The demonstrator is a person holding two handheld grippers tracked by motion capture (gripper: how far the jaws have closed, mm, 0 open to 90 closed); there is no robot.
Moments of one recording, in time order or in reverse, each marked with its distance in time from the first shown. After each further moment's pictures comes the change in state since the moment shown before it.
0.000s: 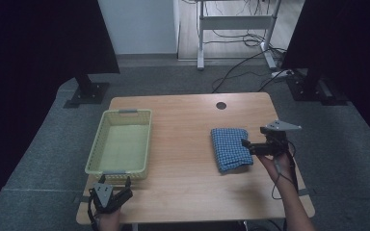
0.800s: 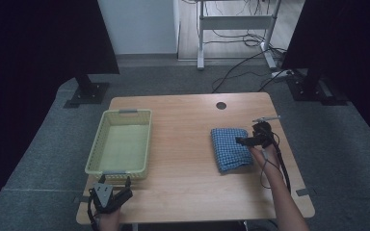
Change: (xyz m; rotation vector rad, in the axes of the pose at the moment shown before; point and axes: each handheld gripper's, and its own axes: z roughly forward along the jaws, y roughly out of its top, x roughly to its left) left arm 0.000 0.000 0.000 0.000 -0.002 -0.003; right arm -0.045 -0.023 0.090 0.268 -0.011 0.184
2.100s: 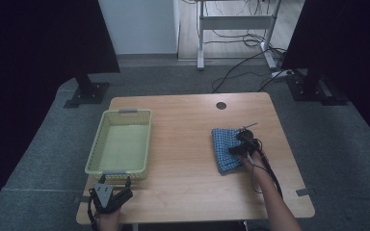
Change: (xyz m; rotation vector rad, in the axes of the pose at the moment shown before) left arm -0.001 0.000 0.000 -0.005 -0.001 0.006; right arm 0.035 -0.016 0.044 0.226 -0.091 -0.098
